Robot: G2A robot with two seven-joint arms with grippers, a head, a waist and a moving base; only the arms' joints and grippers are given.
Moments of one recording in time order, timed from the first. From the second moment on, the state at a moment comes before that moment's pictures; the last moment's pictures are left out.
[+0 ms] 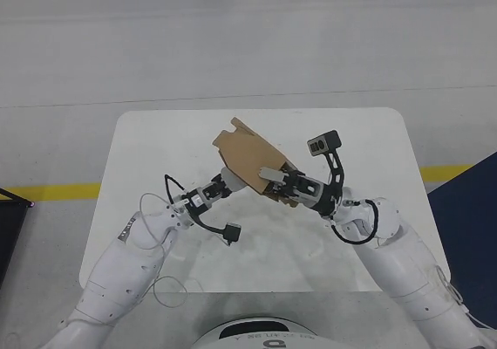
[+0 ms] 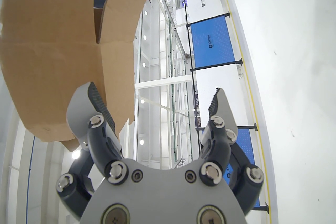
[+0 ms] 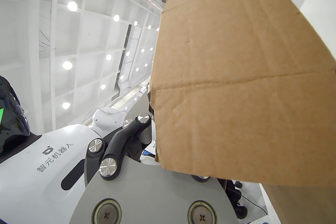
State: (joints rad) left arm 1.37 -1.15 -1.09 -1.53 2.91 0.49 0.54; right arm -1.39 -1.11 1.14 -1.75 0.55 -0.38 0.79
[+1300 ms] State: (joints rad) left arm 1.69 -1.09 -1.38 -1.63 2.23 0.50 0.86; right arm -1.32 -1.15 1.08 -1.59 1.38 0.15 1.06
